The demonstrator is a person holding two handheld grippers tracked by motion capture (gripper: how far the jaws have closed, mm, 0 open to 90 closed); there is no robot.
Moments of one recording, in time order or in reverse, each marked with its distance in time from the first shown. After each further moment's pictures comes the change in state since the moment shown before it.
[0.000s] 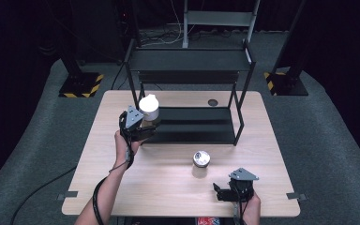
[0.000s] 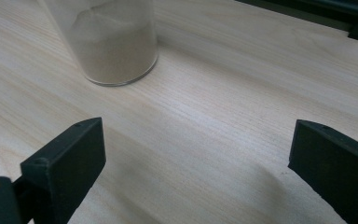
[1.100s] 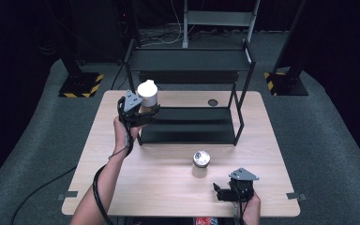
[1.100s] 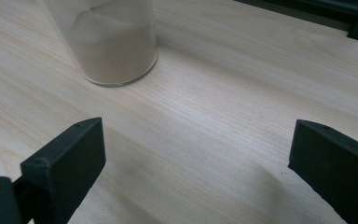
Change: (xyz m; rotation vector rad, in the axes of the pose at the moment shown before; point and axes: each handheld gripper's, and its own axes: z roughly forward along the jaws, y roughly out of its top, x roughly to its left) left arm 0.019 0.032 0.010 -0.023 0.012 -0.020; right arm 0.000 0.000 0.000 -0.001 0.000 0.002
